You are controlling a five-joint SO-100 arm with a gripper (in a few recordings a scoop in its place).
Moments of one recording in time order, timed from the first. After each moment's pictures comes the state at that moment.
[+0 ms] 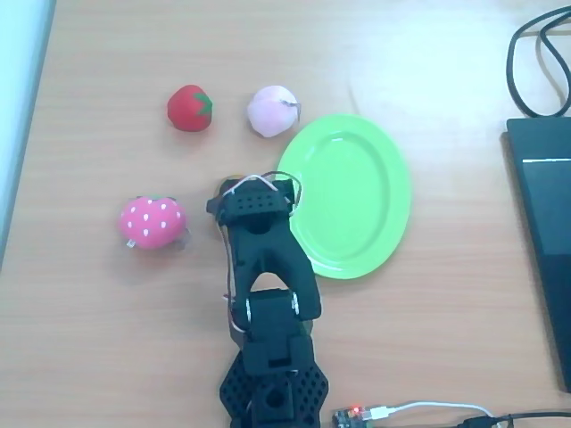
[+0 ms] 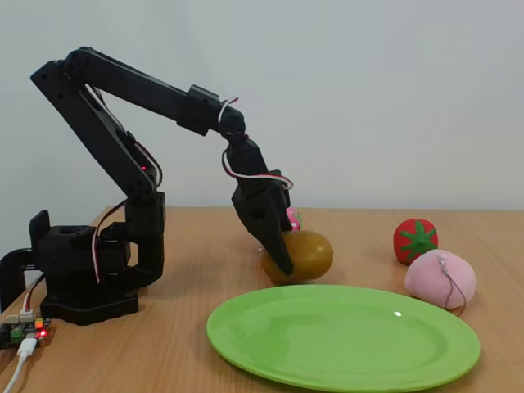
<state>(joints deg) -4.6 128.0 143.3 50.4 -73.6</state>
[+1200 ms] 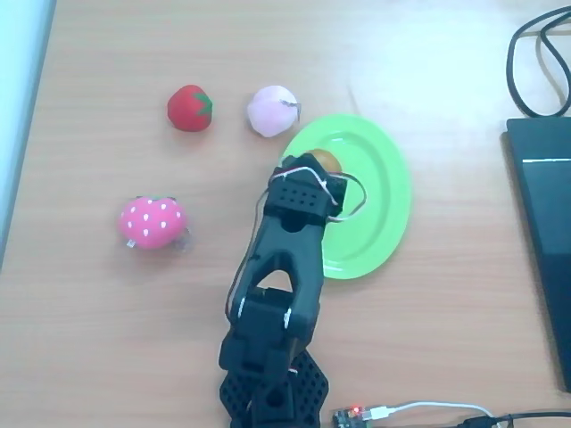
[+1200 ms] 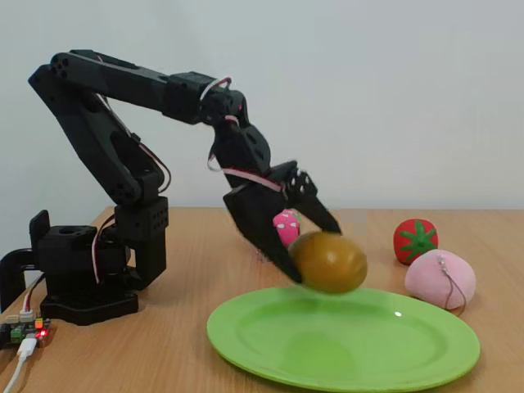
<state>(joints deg) 18.4 129.6 137.0 53.7 -47.5</state>
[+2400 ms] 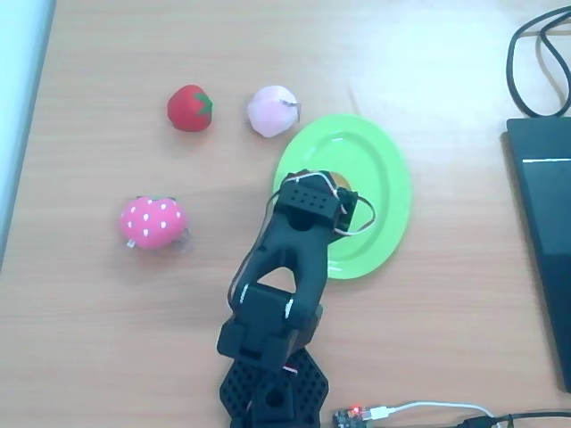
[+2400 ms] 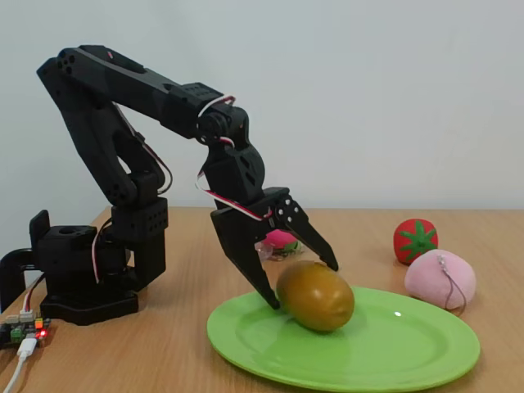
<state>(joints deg) 21.7 126.2 140.0 53.7 -42.3</state>
